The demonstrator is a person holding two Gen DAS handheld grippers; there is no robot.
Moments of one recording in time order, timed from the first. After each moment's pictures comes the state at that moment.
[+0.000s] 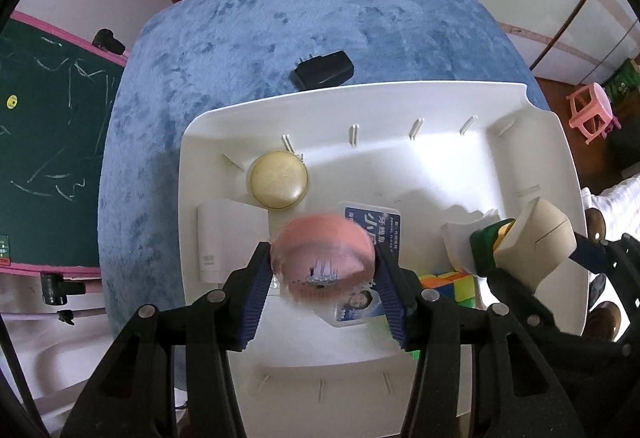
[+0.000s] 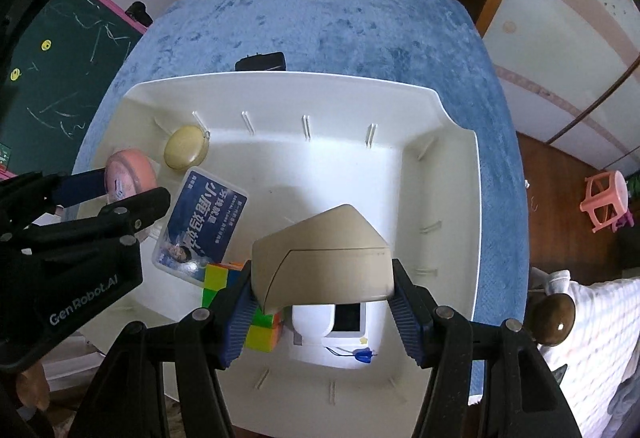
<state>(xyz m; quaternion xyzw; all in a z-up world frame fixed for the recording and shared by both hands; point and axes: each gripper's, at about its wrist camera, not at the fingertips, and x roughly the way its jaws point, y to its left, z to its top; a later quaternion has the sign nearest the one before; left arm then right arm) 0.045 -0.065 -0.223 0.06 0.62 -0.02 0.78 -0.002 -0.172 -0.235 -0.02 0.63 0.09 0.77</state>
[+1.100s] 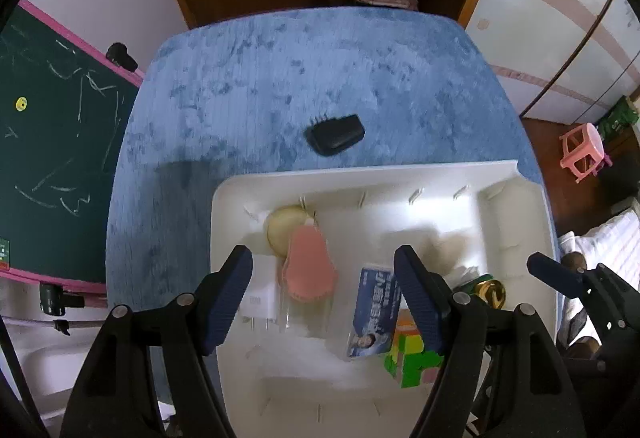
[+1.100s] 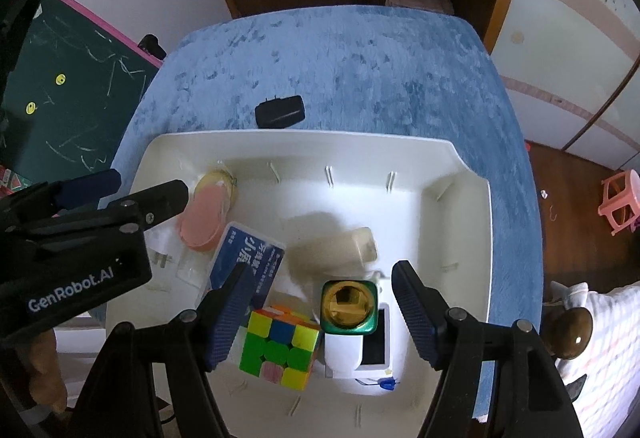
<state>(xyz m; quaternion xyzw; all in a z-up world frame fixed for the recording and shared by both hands) 0.070 -0.049 -0.184 0.02 0.57 -0.02 0.82 0.022 -0.168 -0.214 0.03 0.60 0.10 0.79</state>
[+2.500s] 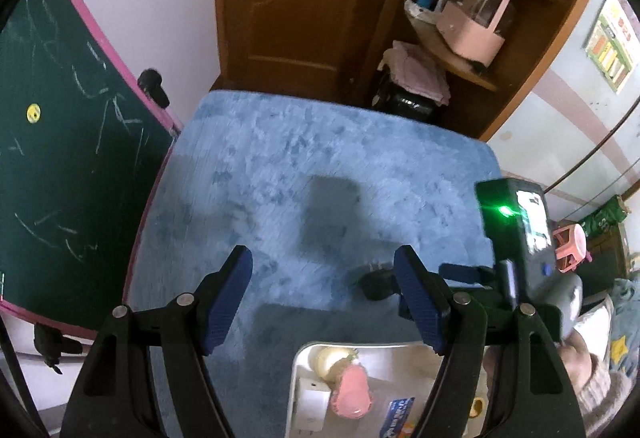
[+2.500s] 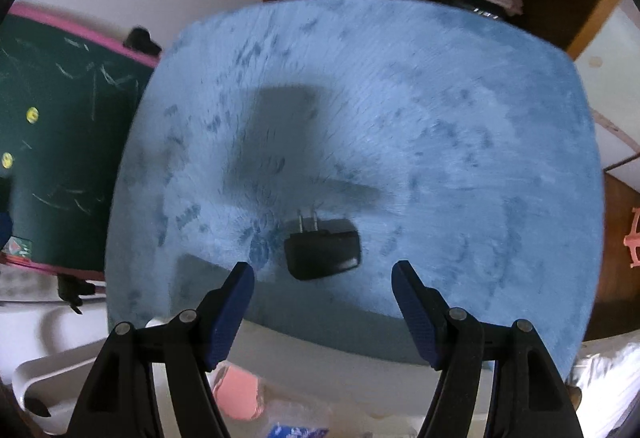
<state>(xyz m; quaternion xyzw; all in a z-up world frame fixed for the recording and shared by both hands) 0.166 0.053 -0.134 -0.09 0.51 0.01 0.86 0.218 -0.088 -0.267 0.02 0.68 0.16 0.72</state>
